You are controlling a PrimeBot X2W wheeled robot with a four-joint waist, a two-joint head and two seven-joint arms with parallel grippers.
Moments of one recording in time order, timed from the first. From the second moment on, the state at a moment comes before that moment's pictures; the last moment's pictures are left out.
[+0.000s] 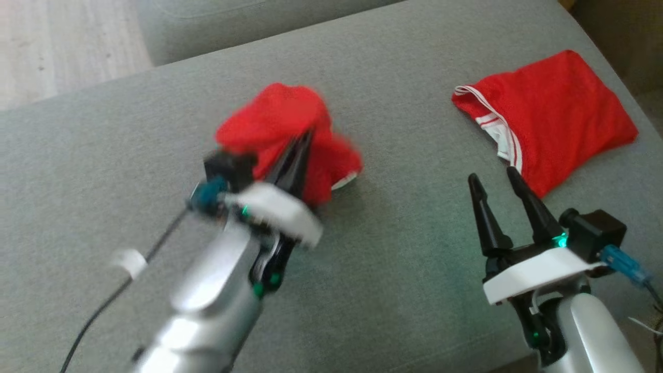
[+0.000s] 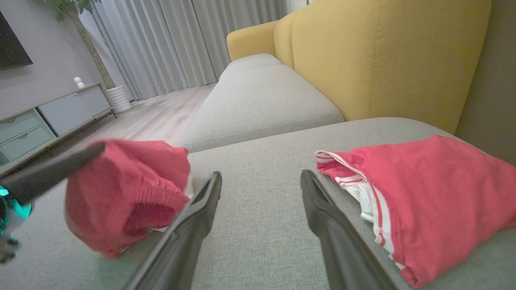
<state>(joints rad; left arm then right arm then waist) -0.57 0.05 -0.61 0.54 -0.64 -0.04 -0.08 -0.10 -0.10 0.17 0.09 0.30 0.13 -0.04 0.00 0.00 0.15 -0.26</state>
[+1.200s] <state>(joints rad) -0.35 0.11 -0.28 0.41 -0.59 0.13 -0.26 -0.09 -0.10 0.16 0.05 0.30 0.13 -0.03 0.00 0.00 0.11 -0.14</state>
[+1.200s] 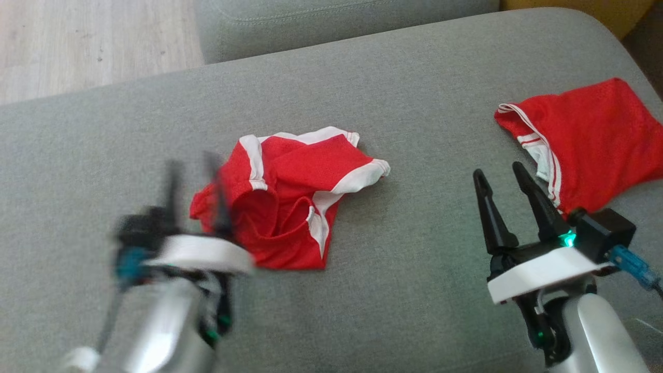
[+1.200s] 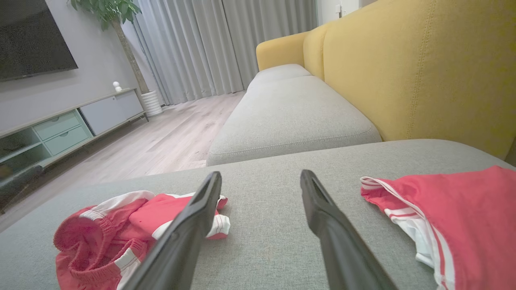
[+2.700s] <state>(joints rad) -0.83 0.04 -0.69 0.26 -0.67 -0.12 -0.24 -0.10 -0.08 0.16 0.07 0.30 0.13 -0.06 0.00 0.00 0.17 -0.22</state>
